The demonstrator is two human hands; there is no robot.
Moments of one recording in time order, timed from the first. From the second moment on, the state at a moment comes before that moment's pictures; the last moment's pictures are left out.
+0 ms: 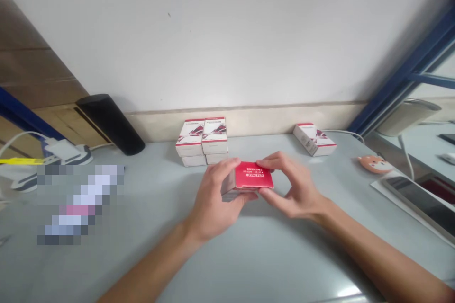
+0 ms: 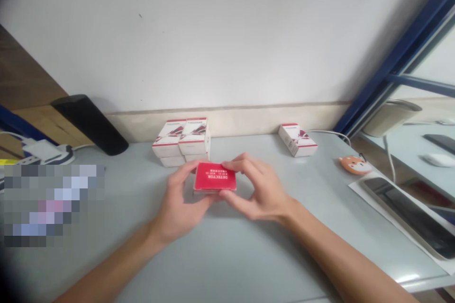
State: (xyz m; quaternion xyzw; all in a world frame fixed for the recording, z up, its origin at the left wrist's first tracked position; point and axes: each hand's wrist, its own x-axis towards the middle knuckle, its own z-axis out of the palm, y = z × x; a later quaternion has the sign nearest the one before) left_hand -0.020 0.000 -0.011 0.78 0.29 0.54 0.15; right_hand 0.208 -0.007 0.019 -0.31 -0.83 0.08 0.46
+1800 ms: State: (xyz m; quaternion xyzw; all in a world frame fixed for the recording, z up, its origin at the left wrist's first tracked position) left_hand -0.016 0.000 -0.001 0.81 0.19 0.55 0.04; right_hand 0.197 -0.010 0.028 -0.42 -0.69 0.10 0.58
